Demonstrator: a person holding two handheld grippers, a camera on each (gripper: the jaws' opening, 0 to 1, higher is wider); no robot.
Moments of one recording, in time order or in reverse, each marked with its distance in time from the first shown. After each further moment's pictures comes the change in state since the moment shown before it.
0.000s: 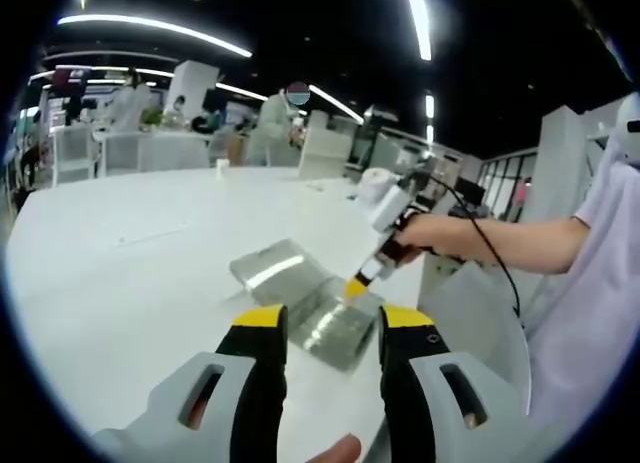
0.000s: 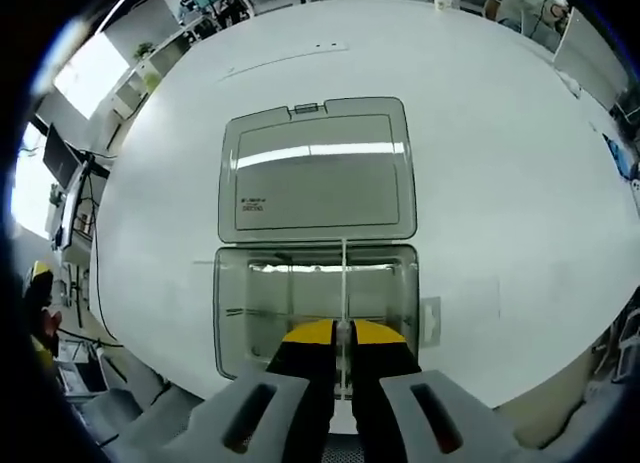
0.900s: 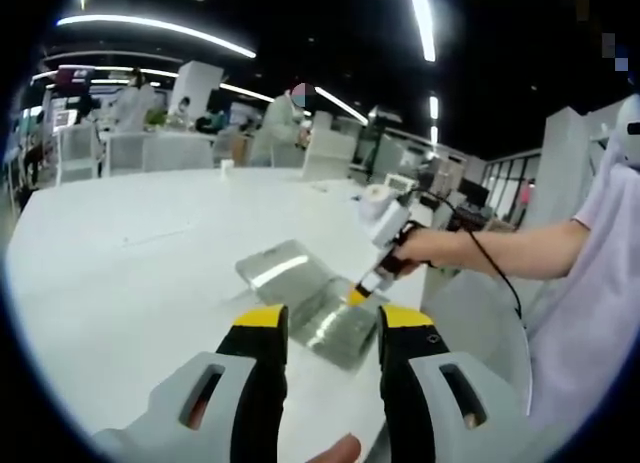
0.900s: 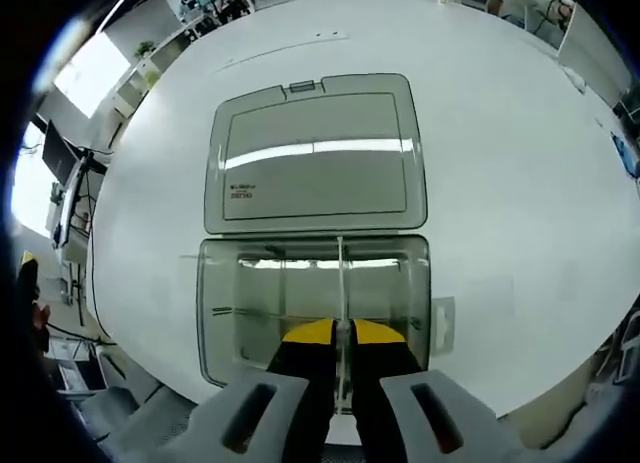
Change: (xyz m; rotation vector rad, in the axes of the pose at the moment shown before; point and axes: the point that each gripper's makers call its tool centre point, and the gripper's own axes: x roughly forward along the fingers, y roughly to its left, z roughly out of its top) left arm -0.004 0.006 0.000 -0.006 -0.002 0.020; right arm 0.024 -0.003 -0.006 -0.004 0.009 0.011
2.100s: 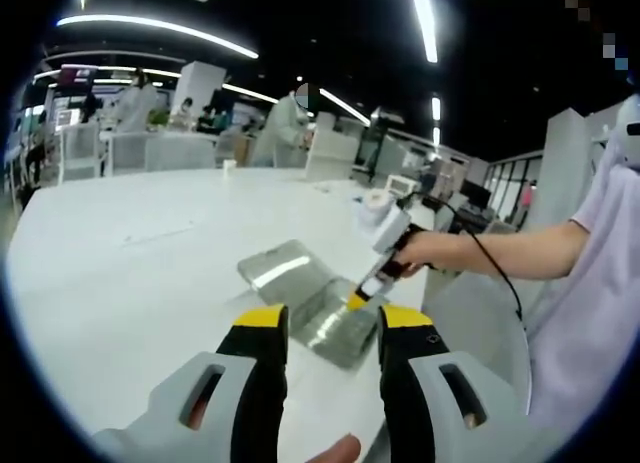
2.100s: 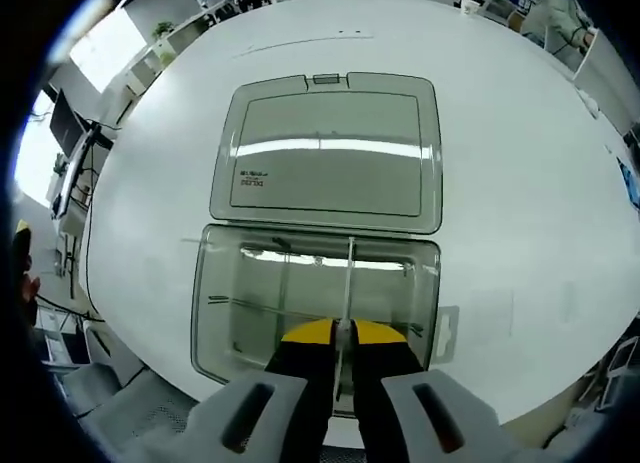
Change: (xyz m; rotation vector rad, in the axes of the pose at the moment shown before) left arm -0.001 -0.001 0.000 -0.005 -0.003 0.009; right arm 0.002 0.002 -0.001 -0.111 0.002 0.002
